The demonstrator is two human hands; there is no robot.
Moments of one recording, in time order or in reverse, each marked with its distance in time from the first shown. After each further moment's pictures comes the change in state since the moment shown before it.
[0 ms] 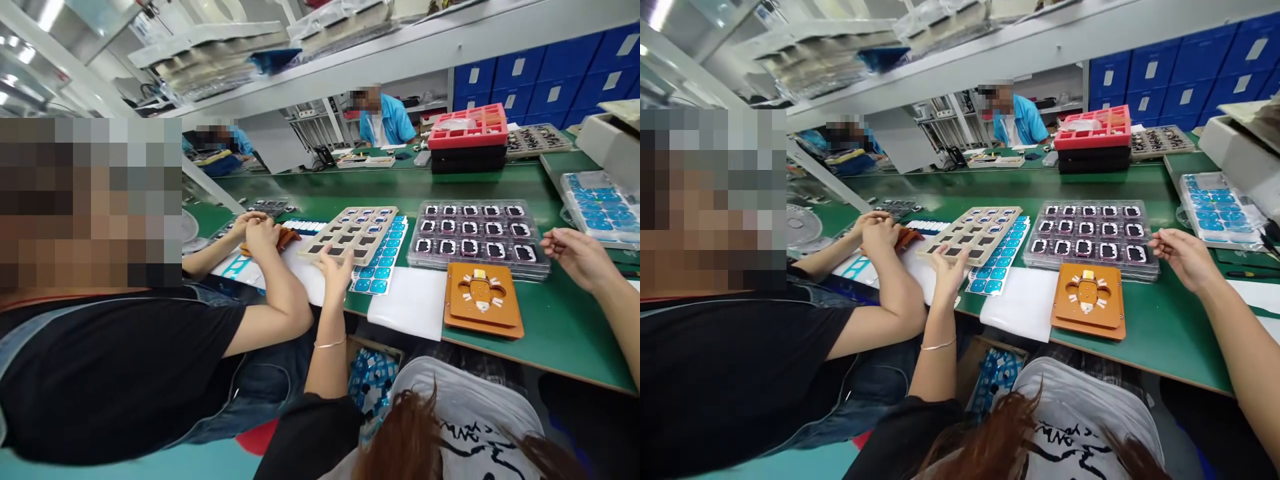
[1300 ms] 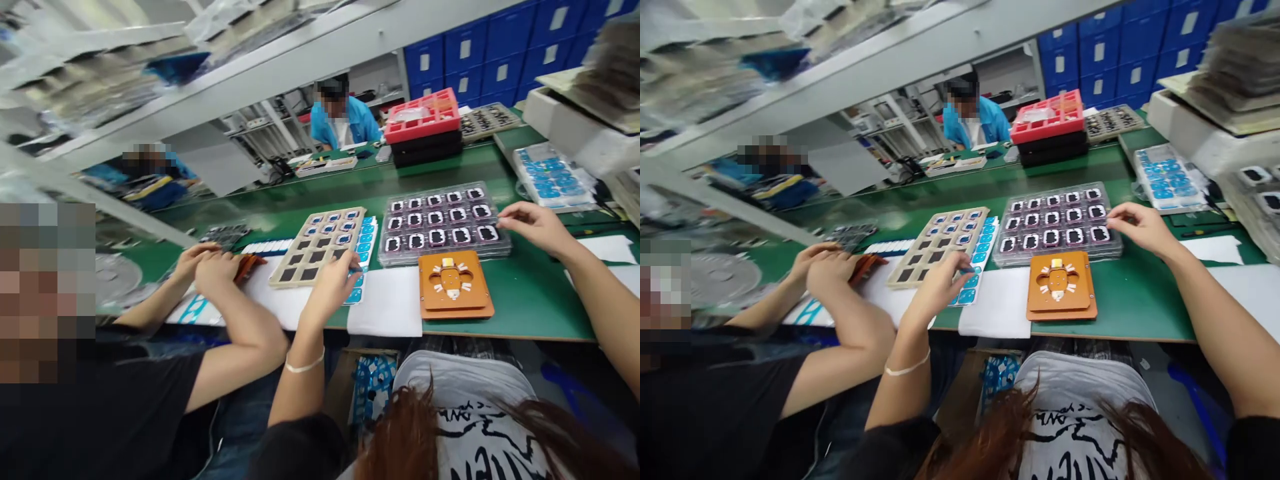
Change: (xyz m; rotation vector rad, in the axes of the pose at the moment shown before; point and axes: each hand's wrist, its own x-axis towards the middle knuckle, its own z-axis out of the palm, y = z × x) left_hand -0.007 0.089 -0.006 0.520 -0.662 0.420; right_hand -0.011 -0.009 -0.005 -0.465 -0.201 -0.363
